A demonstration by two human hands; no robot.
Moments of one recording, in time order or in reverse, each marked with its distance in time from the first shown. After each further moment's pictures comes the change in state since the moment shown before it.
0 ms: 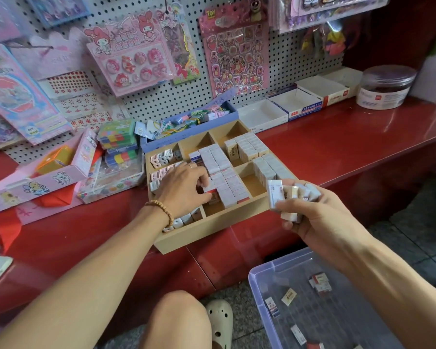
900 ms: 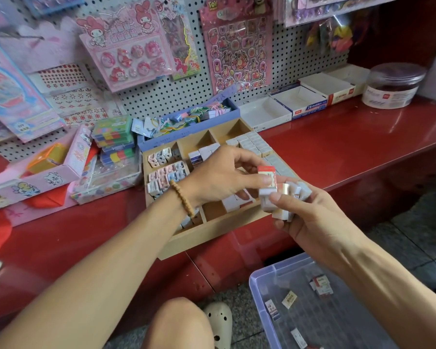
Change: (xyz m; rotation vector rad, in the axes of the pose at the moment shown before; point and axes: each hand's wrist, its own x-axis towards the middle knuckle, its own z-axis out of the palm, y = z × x) left_hand 0.018 0.072 -0.032 -0.870 -0.327 0.040; right_hand 0.015 0.001 0.017 0.029 -0.037 0.002
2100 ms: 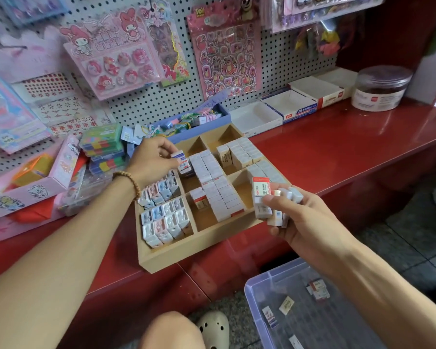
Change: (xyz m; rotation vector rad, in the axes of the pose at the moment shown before) left_hand 0.027 -0.068 -0.095 0.282 0.539 -0.231; right_hand 0.003 -0.004 -0.005 -0.053 0.081 0.044
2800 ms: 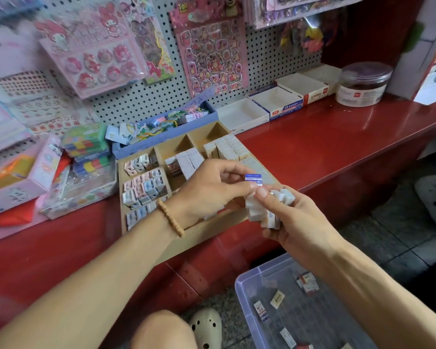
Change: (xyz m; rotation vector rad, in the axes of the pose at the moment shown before) left_hand -0.090 0.080 0.070 -0.350 -0.469 0.169; right_hand -0.006 0.004 -0.009 -0.037 0.027 -0.003
